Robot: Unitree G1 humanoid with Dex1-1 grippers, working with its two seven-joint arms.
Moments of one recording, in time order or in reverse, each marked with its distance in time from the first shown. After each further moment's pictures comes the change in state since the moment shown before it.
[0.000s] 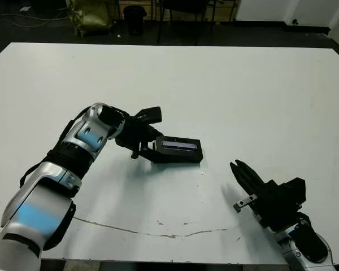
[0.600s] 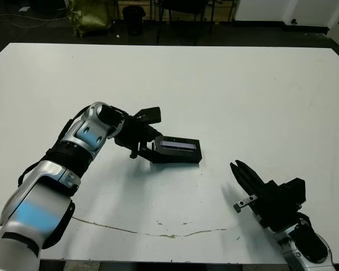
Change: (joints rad) left arm -0.020 0.010 -0.010 0.051 -0.004 -0.008 -0.014; right arm 0.000 0.000 0.000 0.007 0.000 -0.007 0.001
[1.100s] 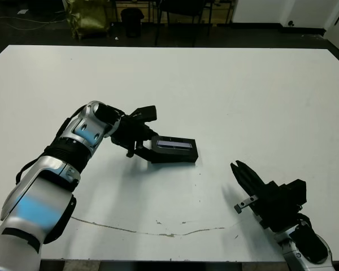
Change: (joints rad) left arm -0.041 -0.008 0.011 0.169 -0.020 -0.074 -0.029; right arm 0.000 0.000 -0.005 0.024 0.013 -0.029 0.016
